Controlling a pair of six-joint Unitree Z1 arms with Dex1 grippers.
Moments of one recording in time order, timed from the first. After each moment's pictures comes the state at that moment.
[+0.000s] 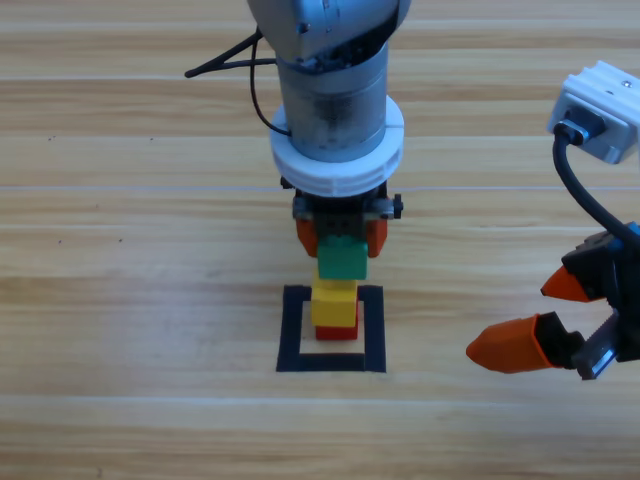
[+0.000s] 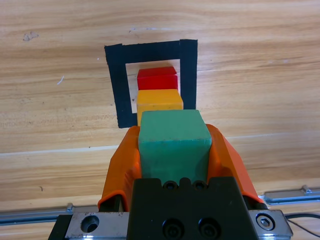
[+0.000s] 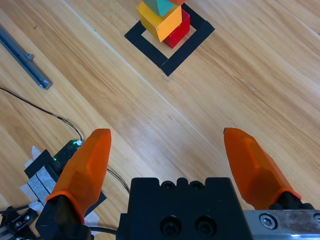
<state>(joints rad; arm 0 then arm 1) -0.91 2.26 -2.15 1.33 0.09 -0.94 1.06 1.47 -0.86 0.30 -0.02 0.30</state>
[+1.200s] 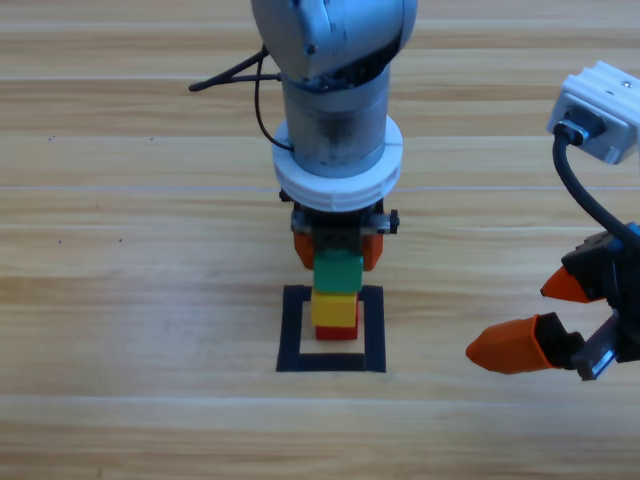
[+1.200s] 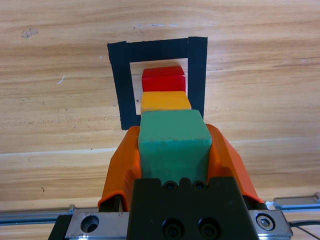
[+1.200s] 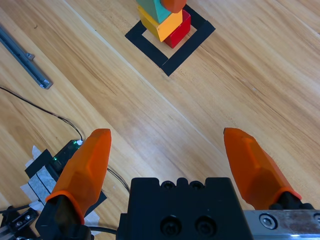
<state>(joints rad) -0.91 2.29 -2.14 1.33 0.09 -0.94 1.06 1.47 -0.86 0.30 -0.01 0.30</state>
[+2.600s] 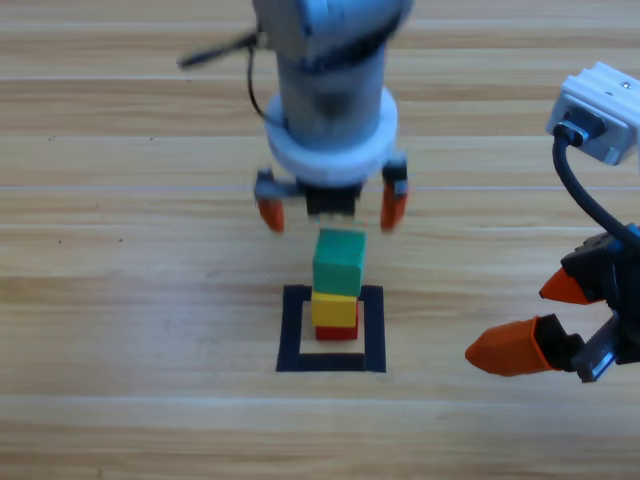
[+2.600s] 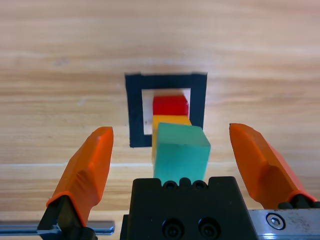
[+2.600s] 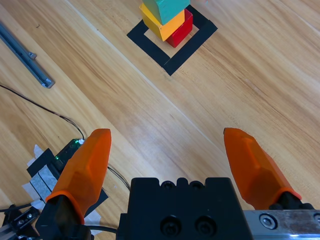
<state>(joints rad) -0.91 2.26 -2.17 1.33 0.19 -0.97 1.06 1.47 -0.86 0.30 -0.01 0.30</state>
